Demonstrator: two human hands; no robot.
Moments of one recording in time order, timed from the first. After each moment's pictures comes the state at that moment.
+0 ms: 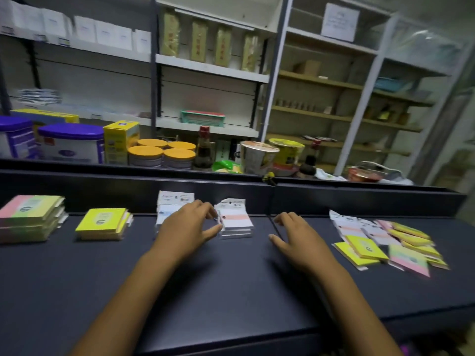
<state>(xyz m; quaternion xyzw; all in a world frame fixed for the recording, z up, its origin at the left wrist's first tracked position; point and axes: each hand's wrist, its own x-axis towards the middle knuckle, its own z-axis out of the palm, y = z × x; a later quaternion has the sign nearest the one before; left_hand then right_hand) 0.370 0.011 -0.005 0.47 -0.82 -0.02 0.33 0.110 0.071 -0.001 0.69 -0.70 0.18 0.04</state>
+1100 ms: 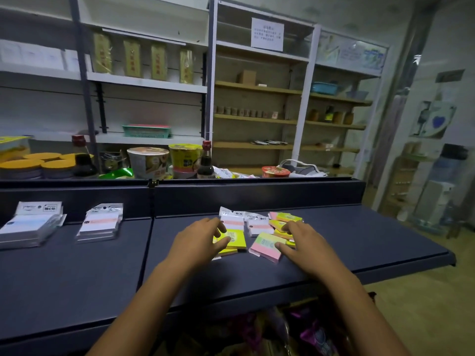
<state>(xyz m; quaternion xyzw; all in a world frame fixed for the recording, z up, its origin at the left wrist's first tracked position) 0.015 0.122 0.004 0.46 -0.84 -0.07 0.26 -0.237 0.207 0.010 0.65 -0.74 0.17 0.05</state>
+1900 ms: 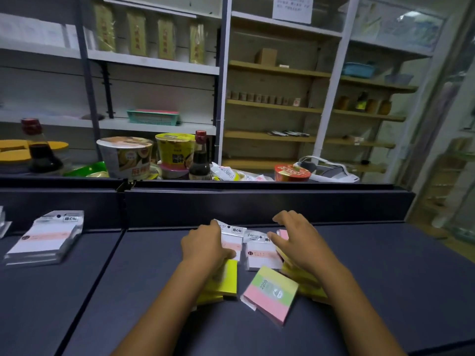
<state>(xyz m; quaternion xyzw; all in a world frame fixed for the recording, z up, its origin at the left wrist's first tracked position) -0.090 -0.007 -0.019 0.64 -0.75 -0.06 0.14 -0.303 0.036 -0.005 0.70 -0.68 0.22 0.02</state>
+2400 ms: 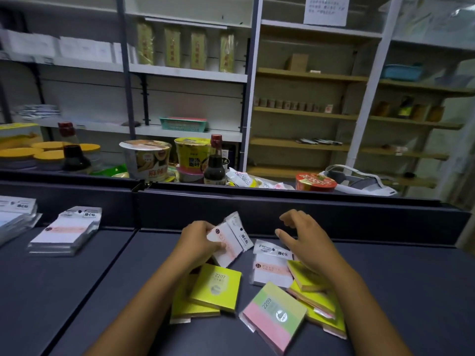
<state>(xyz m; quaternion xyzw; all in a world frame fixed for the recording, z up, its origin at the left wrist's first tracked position) -0.069 -0.026 -0.020 0.62 -0.66 -0.26 0.34 -0.321 -0.008 -0.006 0.73 -0.62 0.28 -0.03</state>
